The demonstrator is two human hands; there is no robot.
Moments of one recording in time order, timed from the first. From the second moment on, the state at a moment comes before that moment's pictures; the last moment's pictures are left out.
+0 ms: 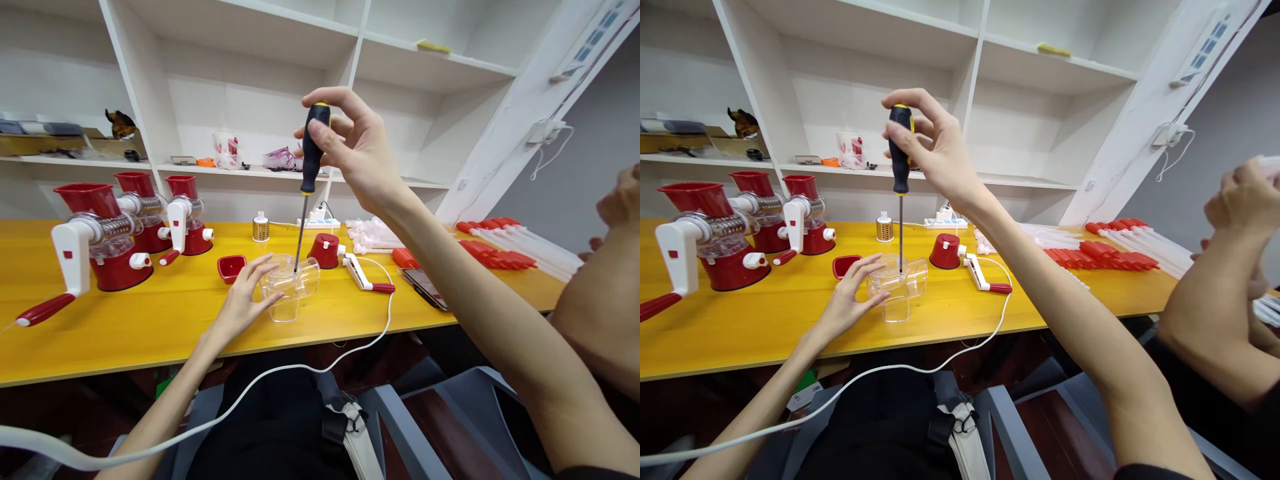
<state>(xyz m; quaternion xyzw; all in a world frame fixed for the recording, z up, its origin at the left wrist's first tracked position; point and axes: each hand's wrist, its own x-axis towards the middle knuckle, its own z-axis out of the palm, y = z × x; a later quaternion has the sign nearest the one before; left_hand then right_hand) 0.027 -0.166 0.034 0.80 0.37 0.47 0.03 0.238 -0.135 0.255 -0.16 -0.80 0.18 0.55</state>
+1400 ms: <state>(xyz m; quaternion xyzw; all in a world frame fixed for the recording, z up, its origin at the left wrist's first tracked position) 0.053 -0.146 0.056 0.77 0.34 0.55 0.01 0.286 -0.198 0.128 -0.15 -0.34 0.04 0.93</state>
